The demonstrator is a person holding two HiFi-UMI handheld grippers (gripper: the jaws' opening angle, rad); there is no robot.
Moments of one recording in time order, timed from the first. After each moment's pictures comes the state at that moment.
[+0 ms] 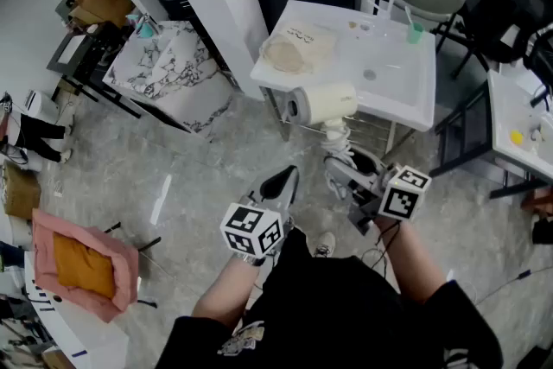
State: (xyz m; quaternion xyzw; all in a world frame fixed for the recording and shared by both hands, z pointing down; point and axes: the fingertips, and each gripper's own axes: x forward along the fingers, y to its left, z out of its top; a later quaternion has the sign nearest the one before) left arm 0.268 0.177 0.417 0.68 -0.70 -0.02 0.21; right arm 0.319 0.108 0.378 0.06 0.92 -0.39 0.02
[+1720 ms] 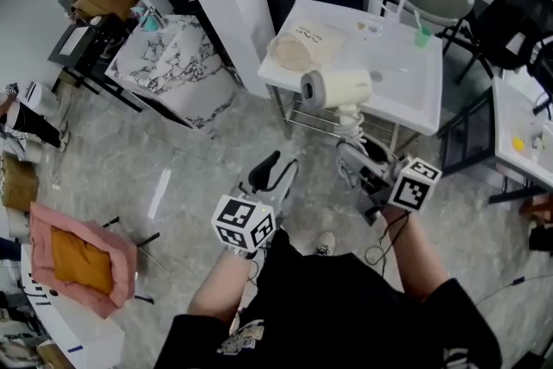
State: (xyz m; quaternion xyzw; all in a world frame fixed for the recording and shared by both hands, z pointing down) left arm 0.224 0.192 0.395 0.68 -0.71 0.00 0.16; right arm 0.293 0.097 0.345 0.06 0.94 -0.34 0.04
